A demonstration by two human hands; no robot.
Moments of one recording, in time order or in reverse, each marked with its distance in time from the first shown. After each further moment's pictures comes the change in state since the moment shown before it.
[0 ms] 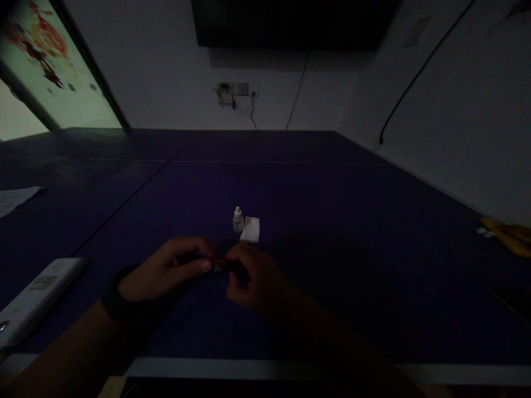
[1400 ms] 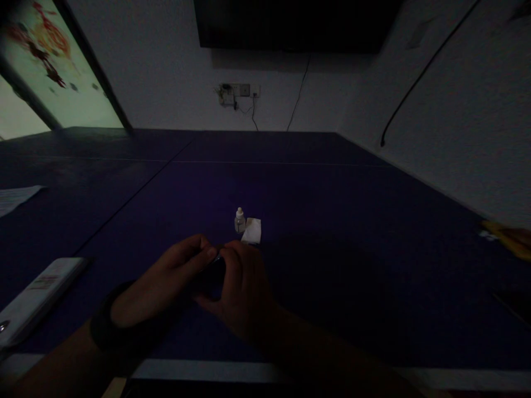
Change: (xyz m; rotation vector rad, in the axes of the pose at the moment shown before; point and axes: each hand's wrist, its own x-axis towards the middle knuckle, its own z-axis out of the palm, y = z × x) left_hand -0.003 0.013 0.022 -0.116 0.216 -0.311; right_hand -0.005 -0.023 0.039 -0.417 0.335 -0.015
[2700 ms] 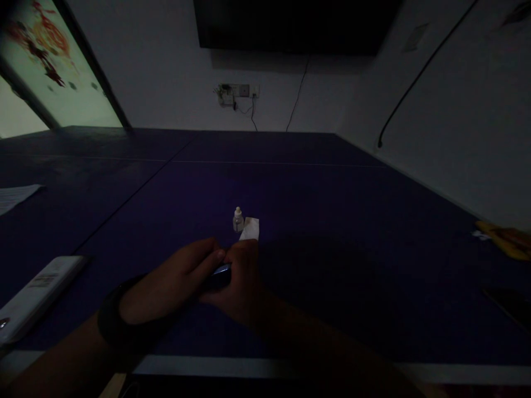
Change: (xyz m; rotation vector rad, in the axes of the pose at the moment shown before) left_hand 0.002 0.013 0.006 0.463 -0.073 0.145; right_hand 0.003 0.005 0.012 0.227 0.128 0.068
